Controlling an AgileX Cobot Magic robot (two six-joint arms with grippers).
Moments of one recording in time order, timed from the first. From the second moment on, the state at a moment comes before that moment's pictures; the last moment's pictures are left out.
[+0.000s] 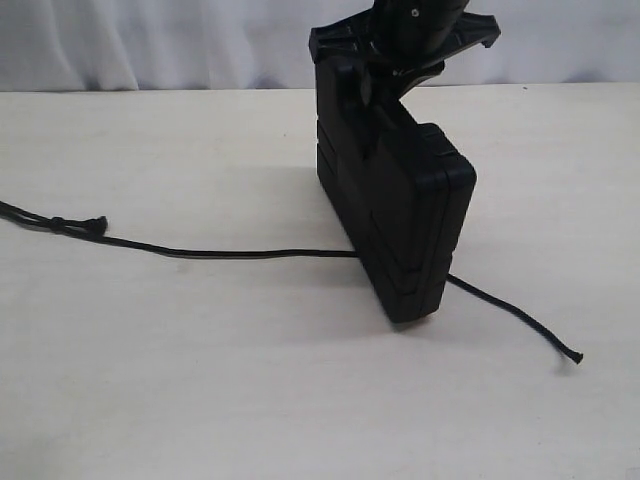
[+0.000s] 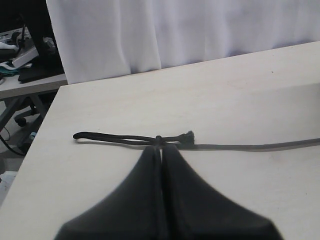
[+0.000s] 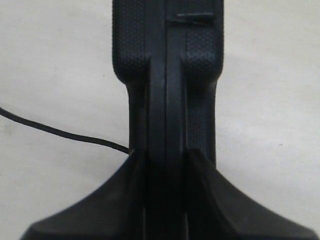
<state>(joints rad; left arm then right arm) -0.03 0.00 0.00 0.06 0.32 0.03 0.45 1.95 -1.88 -0.04 1.20 0.25</state>
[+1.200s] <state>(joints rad) -0.03 0.00 0.00 -0.17 -0.32 -0.03 0.44 1.95 -1.88 -0.06 1.20 0.23</state>
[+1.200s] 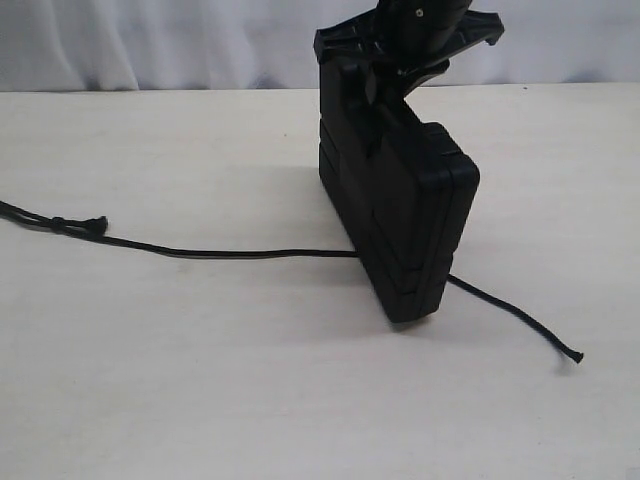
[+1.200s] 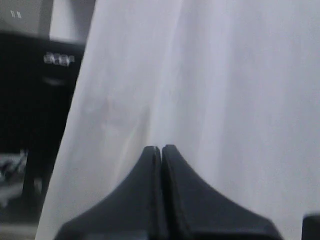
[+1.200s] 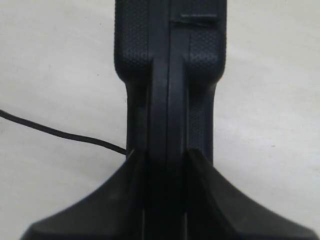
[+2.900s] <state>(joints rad) -0.05 1.63 -0.98 0.72 0.60 -0.42 0.44 1.95 -1.88 -0.11 1.20 0.20</state>
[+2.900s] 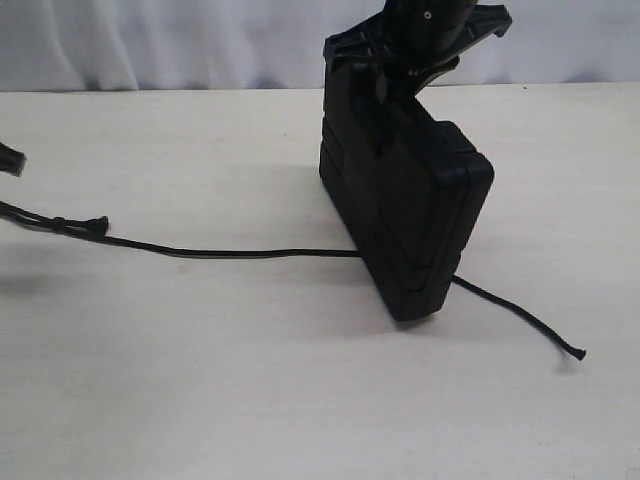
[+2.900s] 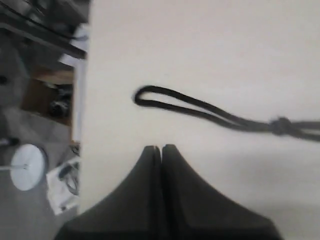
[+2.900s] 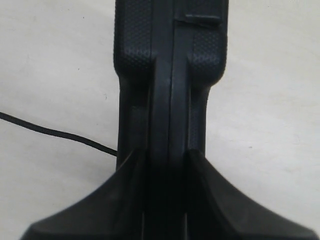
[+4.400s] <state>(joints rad) -0.05 2.04 -1.12 0.34 0.43 1.11 0.44 1.95 -1.88 -0.12 1.20 0.13</state>
